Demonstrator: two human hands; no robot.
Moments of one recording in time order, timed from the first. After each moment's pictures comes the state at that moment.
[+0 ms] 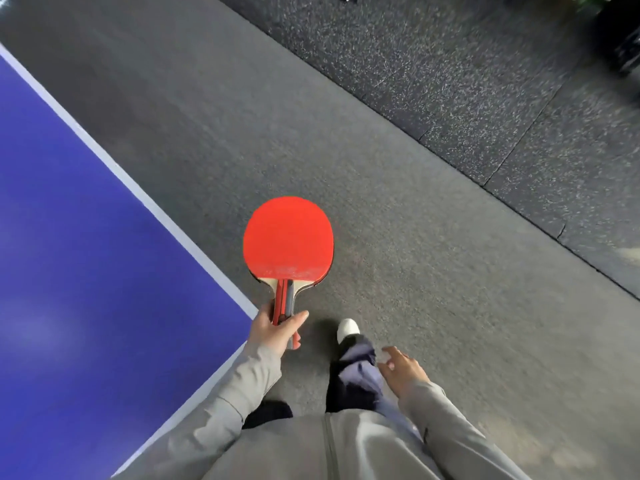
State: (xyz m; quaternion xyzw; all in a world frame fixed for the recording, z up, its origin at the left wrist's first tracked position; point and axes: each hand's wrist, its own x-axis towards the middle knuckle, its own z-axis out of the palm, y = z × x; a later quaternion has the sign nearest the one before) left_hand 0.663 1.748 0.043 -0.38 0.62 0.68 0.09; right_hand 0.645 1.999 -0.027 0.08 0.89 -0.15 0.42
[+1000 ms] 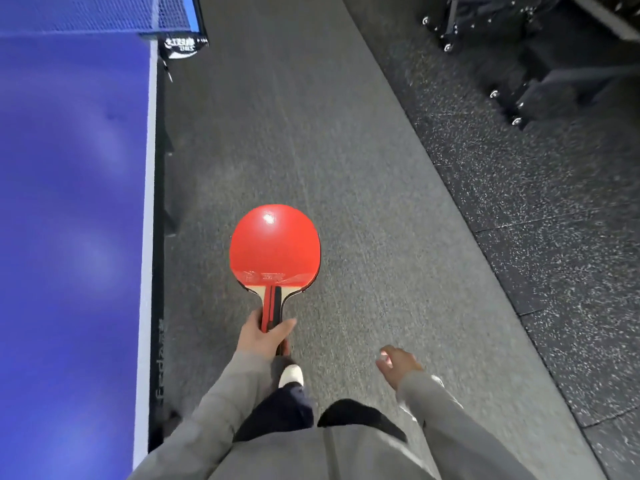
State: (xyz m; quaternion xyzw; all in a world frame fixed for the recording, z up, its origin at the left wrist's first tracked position) left_hand 0.301 1.569 0.053 -0.55 0.48 0.68 -0.13; right_hand 0.121 1.760 -0.018 -0.21 0.87 0.01 0.44
